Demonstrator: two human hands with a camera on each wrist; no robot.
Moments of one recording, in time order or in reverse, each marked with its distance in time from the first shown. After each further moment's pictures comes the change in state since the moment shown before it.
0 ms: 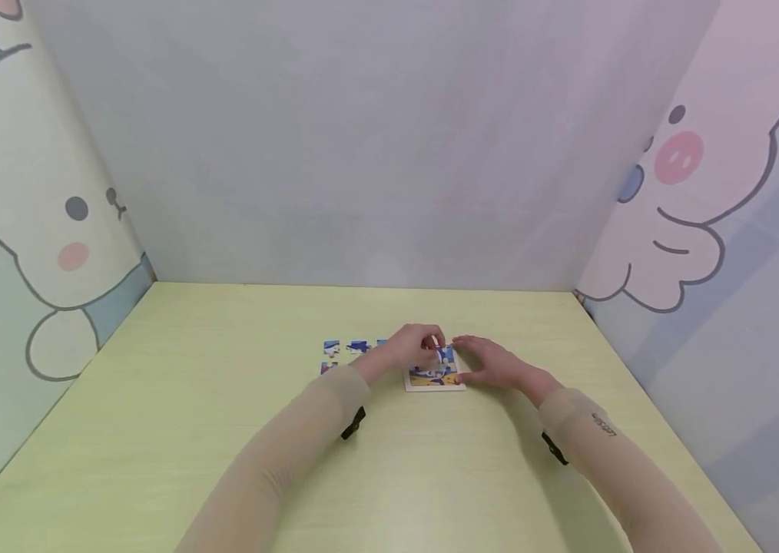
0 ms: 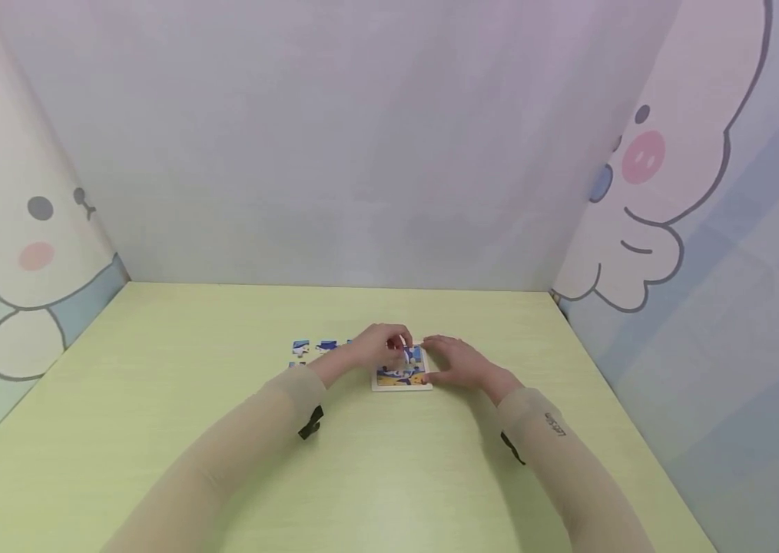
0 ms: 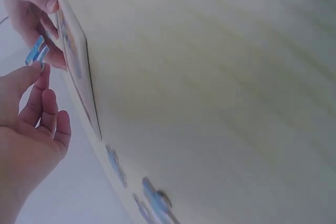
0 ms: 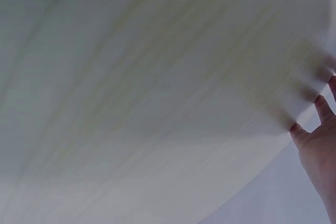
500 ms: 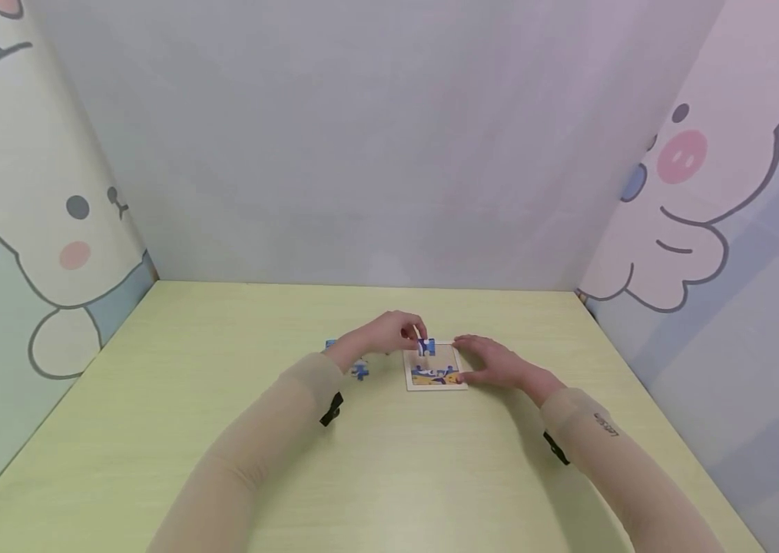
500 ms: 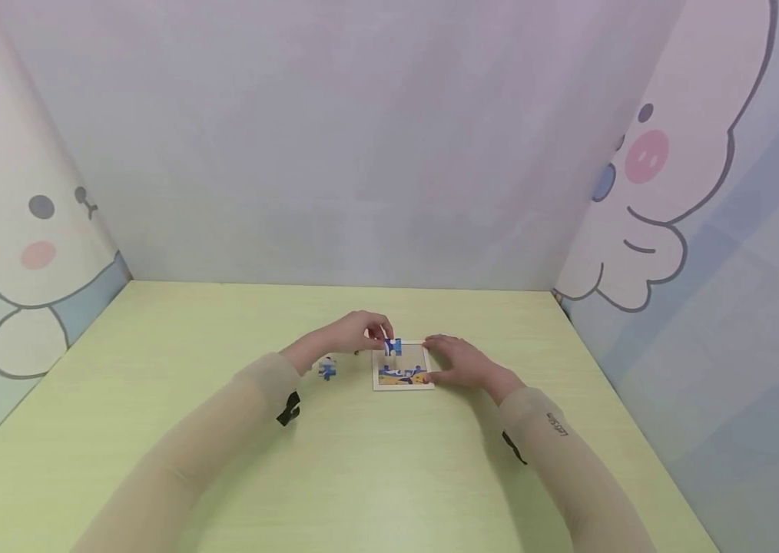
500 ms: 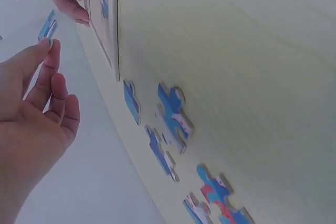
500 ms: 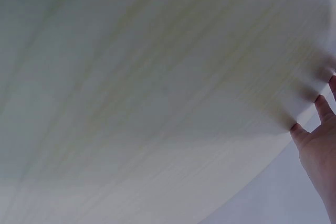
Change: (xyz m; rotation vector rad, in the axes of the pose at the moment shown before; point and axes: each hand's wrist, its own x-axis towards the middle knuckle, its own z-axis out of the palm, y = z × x) left_hand -0.021 -0.011 -0.042 -0.006 -0.064 0.015; right_hand 0.000 -0.002 0.000 0.005 -0.010 0.019
